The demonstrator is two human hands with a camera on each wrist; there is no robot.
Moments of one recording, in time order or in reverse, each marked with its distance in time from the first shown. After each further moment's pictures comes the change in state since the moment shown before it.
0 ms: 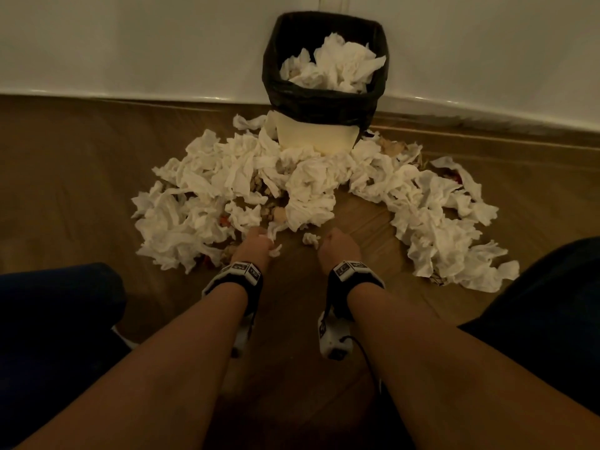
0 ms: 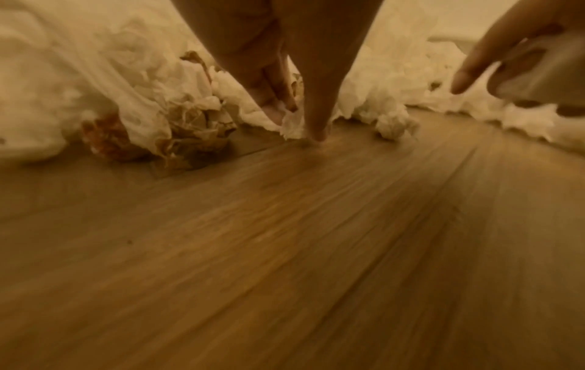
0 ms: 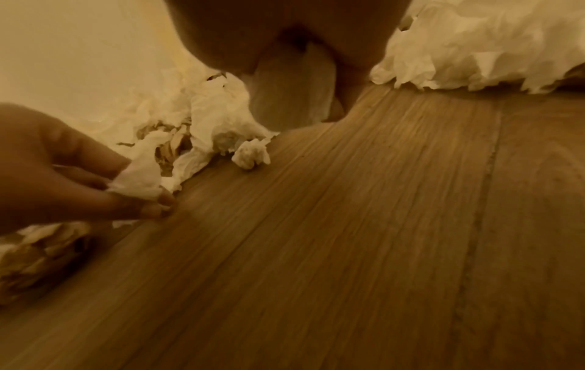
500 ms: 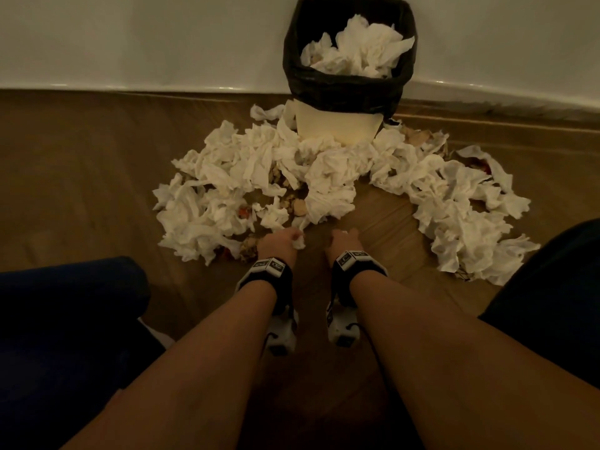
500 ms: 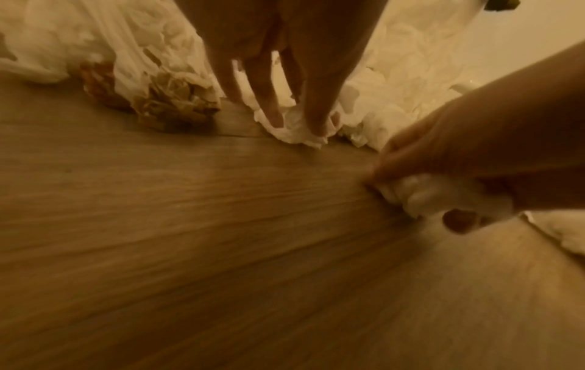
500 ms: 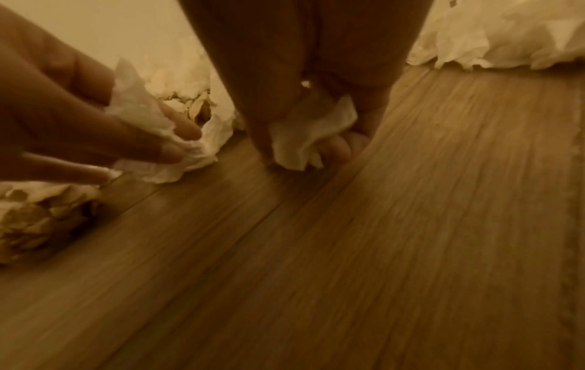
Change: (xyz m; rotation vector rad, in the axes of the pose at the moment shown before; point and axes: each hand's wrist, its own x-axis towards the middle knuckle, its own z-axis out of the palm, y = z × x) left_hand -0.007 0.015 0.005 -0.243 0.119 -0.079; right_hand 0.015 -0.008 0.028 -0.262 -0.183 -0.080
